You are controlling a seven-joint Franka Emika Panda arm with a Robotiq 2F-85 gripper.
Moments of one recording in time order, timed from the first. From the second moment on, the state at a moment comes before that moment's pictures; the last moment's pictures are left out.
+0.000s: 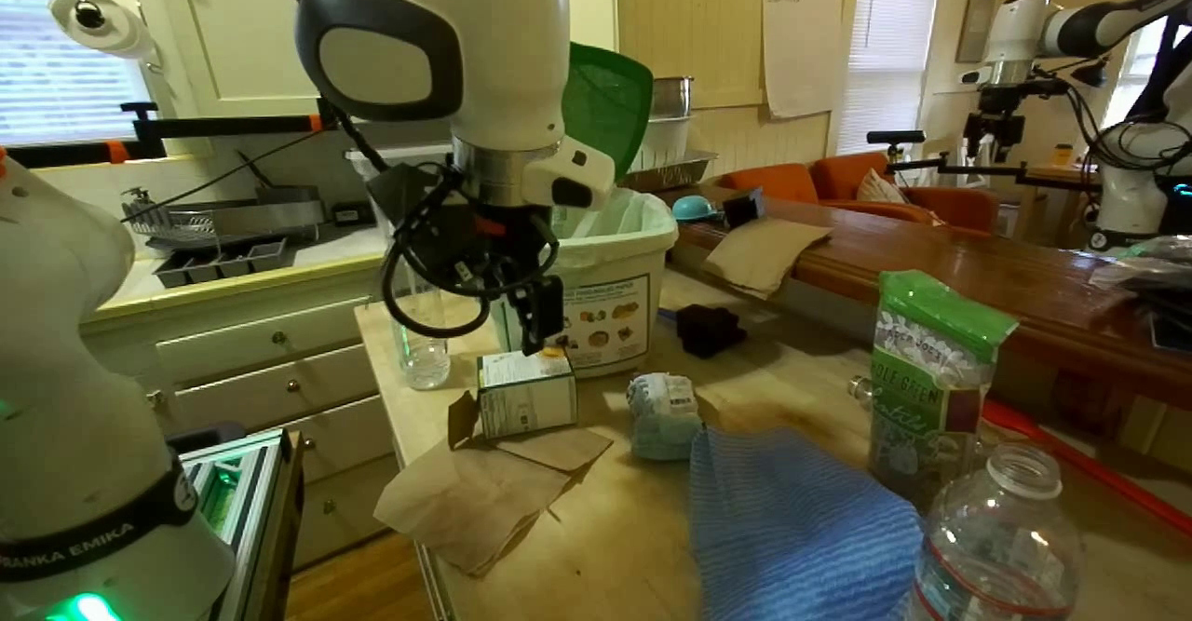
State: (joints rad) arm -0.03 -0.41 -0.23 -2.62 0.27 2.12 -0.65
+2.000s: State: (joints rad) arm 0.04 -0.24 -0.26 -2.75 0.41 2.52 -0.73
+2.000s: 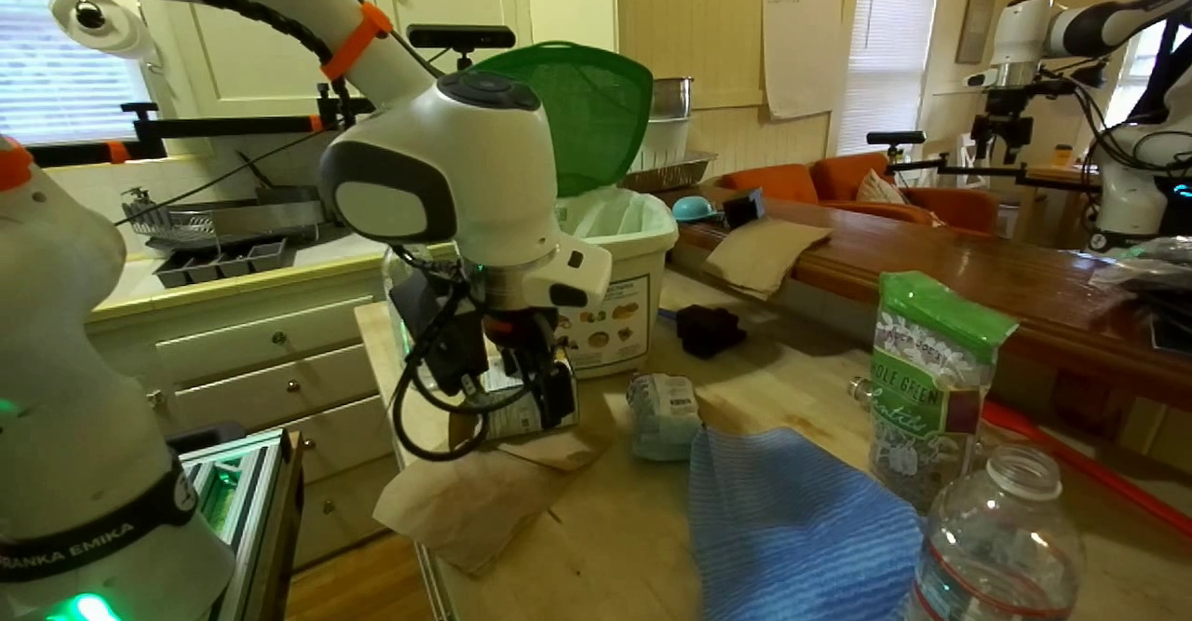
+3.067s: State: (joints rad) arm -0.15 -0.25 -0.26 -2.74 0.12 2.53 -0.61
